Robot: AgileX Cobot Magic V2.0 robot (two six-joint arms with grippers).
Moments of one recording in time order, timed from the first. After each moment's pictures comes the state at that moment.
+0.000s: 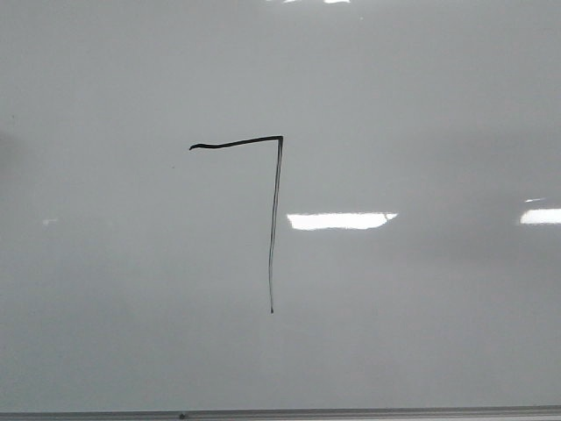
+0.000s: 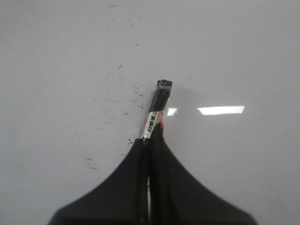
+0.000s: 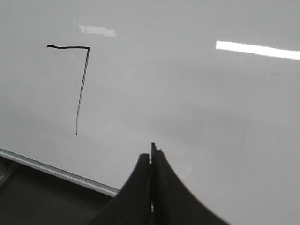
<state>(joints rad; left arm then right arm) 0.00 -0.01 0.01 -0.01 0.14 0.04 0.16 0.27 -0.36 0.37 0.53 -0.31</state>
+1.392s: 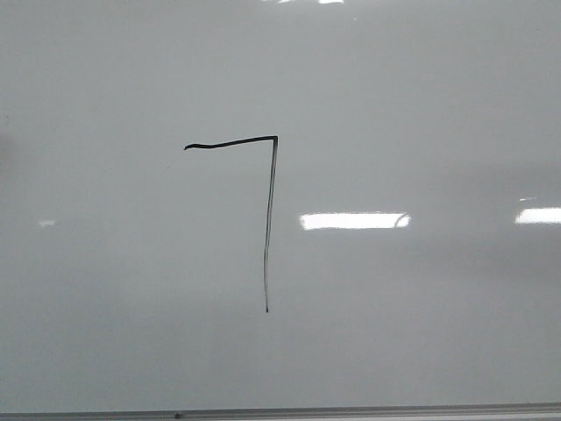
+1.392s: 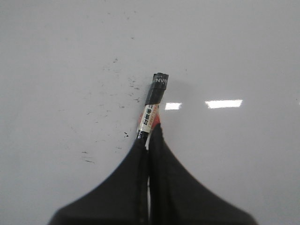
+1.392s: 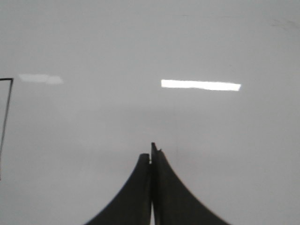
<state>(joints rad) 0.00 -0.01 0.01 -0.01 0.16 0.04 0.05 0.12 -0.13 0.17 0.24 -0.11</state>
